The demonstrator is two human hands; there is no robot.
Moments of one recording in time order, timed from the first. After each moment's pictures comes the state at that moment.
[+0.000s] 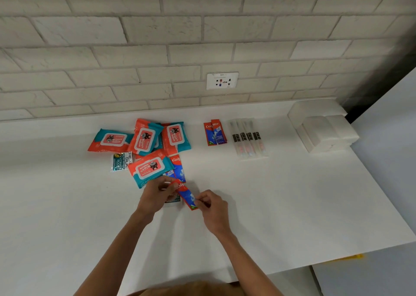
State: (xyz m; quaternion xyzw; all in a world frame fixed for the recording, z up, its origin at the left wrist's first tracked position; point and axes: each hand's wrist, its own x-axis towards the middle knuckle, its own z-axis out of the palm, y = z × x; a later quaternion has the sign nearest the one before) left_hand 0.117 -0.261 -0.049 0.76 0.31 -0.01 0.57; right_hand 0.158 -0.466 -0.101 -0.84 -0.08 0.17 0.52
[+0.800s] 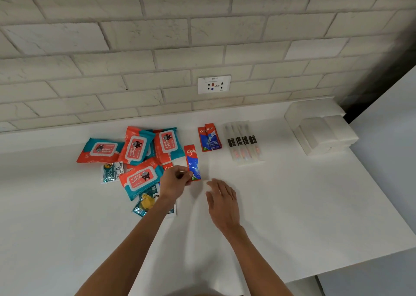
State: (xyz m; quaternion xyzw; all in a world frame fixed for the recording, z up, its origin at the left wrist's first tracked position) left_hand 0.213 -0.299 -0.057 0.74 0.33 0.04 0.58; right_hand 0.218 -0.491 -0.131 -0.94 -0.23 -0.03 0.26
